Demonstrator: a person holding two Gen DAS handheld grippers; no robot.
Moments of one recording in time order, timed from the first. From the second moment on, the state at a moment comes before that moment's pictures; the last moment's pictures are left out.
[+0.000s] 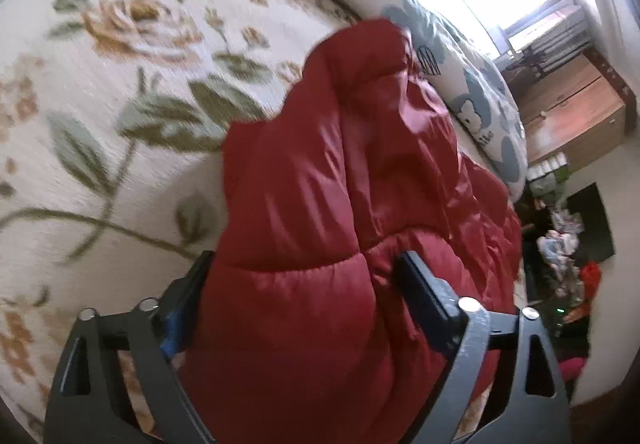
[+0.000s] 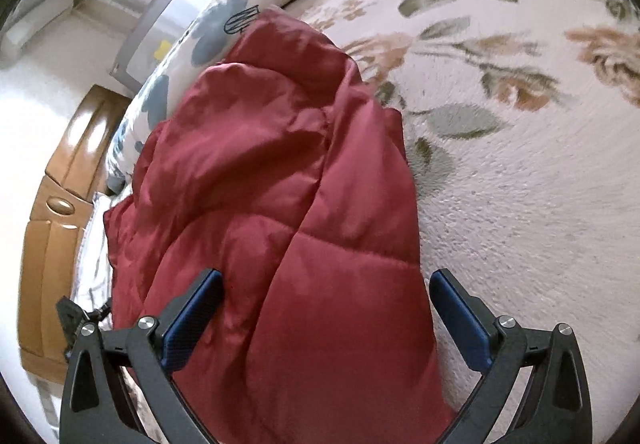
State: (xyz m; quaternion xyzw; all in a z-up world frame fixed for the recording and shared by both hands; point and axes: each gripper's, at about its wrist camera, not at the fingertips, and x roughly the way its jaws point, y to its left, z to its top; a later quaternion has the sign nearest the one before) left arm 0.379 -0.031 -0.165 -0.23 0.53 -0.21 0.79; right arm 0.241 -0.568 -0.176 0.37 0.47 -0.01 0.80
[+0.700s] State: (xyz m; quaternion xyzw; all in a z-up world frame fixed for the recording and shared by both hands) left arm 0.343 -0.043 -0.120 -0.20 0.50 -0.25 0.80; right arm 0.223 -0.555 -0.159 0.40 0.45 0.06 0.79
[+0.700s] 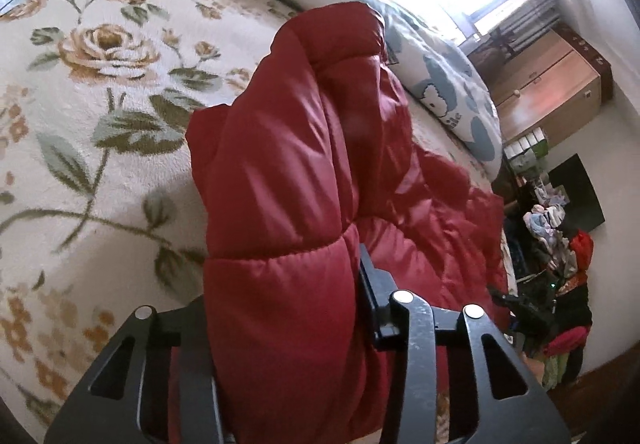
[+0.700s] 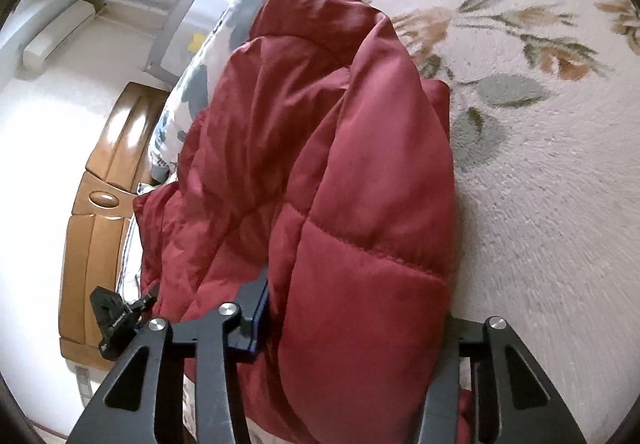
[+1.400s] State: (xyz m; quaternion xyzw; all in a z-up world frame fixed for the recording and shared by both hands) left arm 0.163 0.020 -0.086 -0.22 0.51 -0.27 0.79; right arm 0.066 -0.516 -0.131 0.40 0.47 0.10 0.78
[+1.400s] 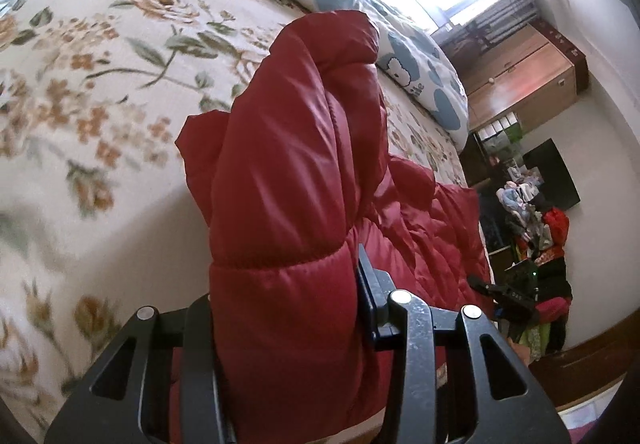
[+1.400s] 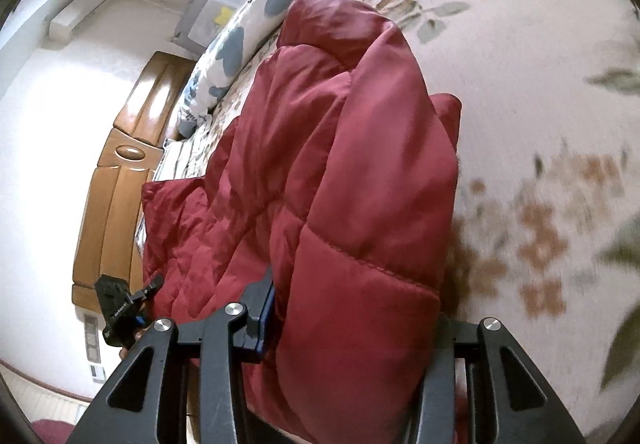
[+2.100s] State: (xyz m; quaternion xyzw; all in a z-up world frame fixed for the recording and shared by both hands) left arm 0.147 0.026 -0.123 -0.18 0.52 -0.23 0.80; right arm 0.043 -0.513 -0.151 0.41 0.47 0.08 0.78
